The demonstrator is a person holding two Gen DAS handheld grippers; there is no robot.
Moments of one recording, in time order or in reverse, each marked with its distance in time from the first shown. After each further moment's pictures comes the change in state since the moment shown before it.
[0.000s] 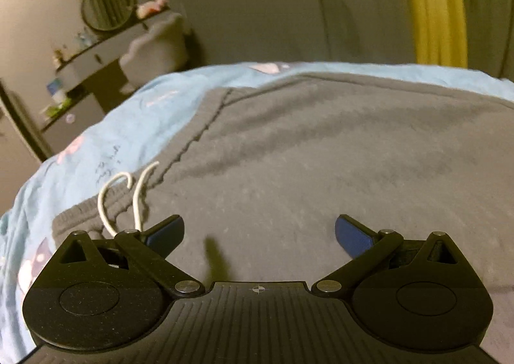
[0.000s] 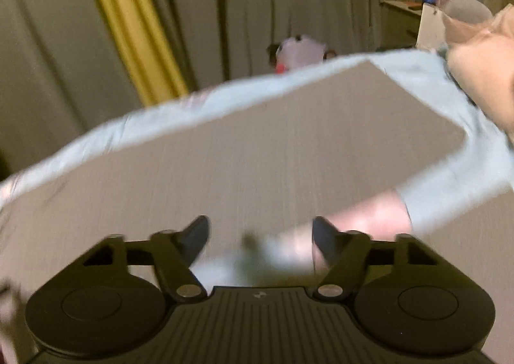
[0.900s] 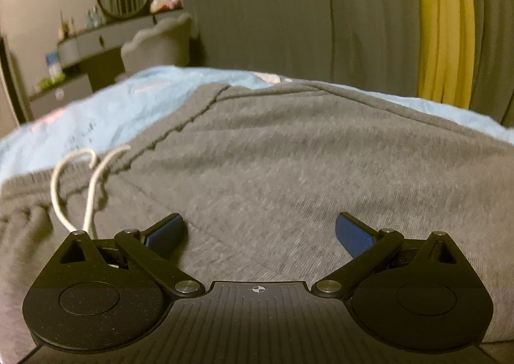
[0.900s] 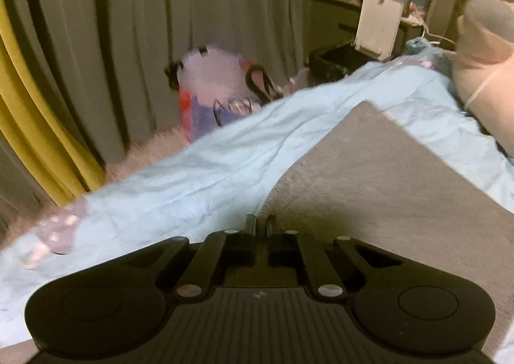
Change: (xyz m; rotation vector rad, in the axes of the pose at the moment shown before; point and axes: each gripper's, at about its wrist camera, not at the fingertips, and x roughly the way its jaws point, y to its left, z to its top) left arm 0.034 0.009 -0.019 -0.192 -0.071 -0.103; right arm 0.186 -0.016 0.123 0.209 -0.040 -0.326
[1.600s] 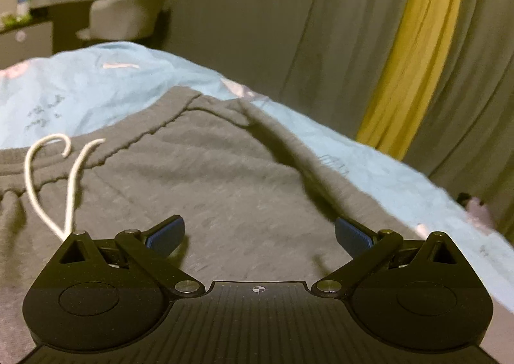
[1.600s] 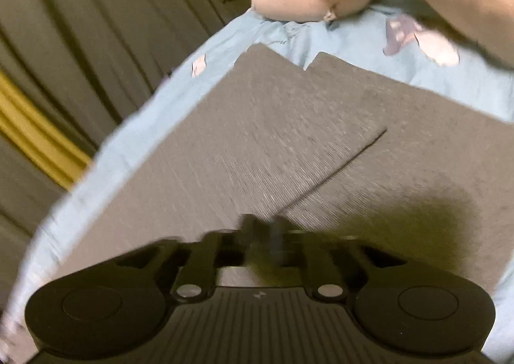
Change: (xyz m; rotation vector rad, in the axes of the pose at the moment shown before) left arm -0.028 0.040 0.035 -0.221 0.025 -0.323; right arm -0.186 -0.252 -0.204 0.395 -0.004 0.201
